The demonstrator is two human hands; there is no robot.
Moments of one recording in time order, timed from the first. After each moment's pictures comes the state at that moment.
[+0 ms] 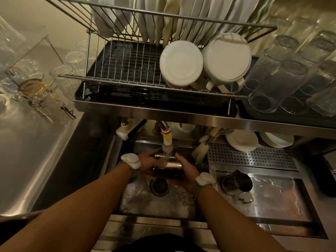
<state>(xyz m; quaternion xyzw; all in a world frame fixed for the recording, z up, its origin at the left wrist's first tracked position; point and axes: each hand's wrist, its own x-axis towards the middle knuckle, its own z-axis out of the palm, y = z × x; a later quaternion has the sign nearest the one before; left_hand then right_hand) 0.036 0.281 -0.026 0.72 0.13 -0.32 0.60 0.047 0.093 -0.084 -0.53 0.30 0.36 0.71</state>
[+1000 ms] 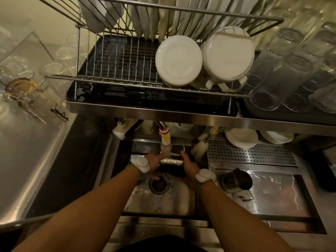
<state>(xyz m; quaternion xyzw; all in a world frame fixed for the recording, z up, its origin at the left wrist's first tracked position) 0.046 0.264 -0.056 0.73 0.23 -0.35 0.54 0.059 0.086 -0.094 -0.61 0.30 0.33 0.65</state>
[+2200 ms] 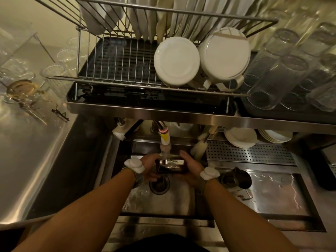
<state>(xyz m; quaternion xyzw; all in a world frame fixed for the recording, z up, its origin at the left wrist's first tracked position) 0.034 0.262 -0.034 0.60 0.37 -0.35 0.61 0.061 0.079 -0.087 -0.52 0.28 0.34 0.73</state>
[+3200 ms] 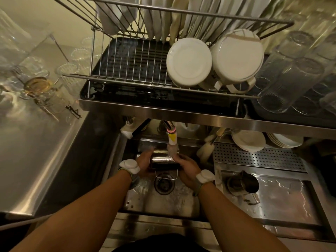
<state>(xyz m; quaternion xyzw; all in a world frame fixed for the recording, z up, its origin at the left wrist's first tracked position) 0.024 0.287 -0.035 0.55 0.39 -0.22 0.71 0.049 0.111 -0.084 -0.51 0.22 0.32 0.77</state>
